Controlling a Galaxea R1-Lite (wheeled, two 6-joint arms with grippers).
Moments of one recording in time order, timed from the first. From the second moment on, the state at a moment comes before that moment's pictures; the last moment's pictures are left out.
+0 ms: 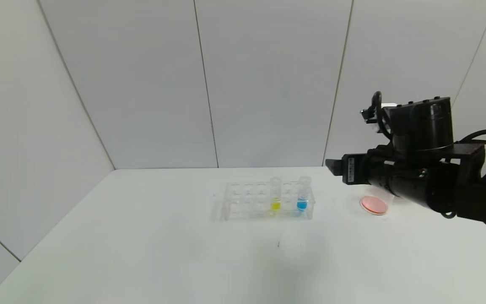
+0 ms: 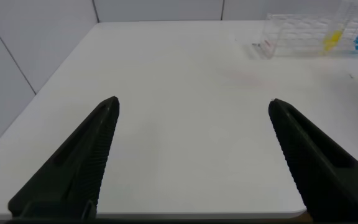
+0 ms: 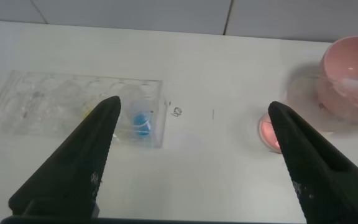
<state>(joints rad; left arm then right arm) 0.00 0.00 0.00 0.02 0.00 -0.02 0.53 1.75 -1.11 -0.22 -0.41 0.21</state>
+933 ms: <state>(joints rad) 0.00 0.00 0.00 0.02 0.00 -0.02 0.85 2.06 -1.27 -0.23 -0.60 0.37</state>
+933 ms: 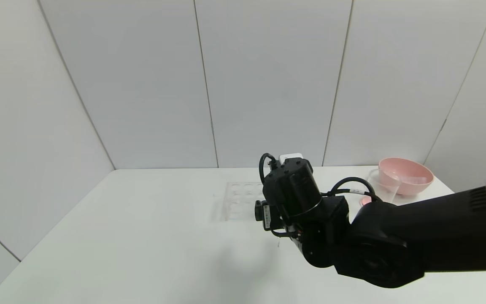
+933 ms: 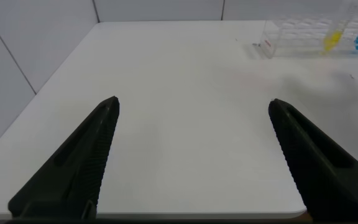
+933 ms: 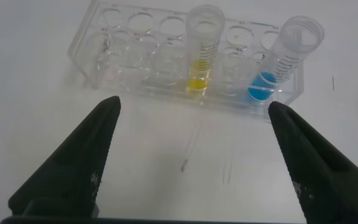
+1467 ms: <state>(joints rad) 0.00 0.00 0.00 0.02 0.00 -0.02 0.80 2.25 -1.49 -0.23 -0.61 0.39</state>
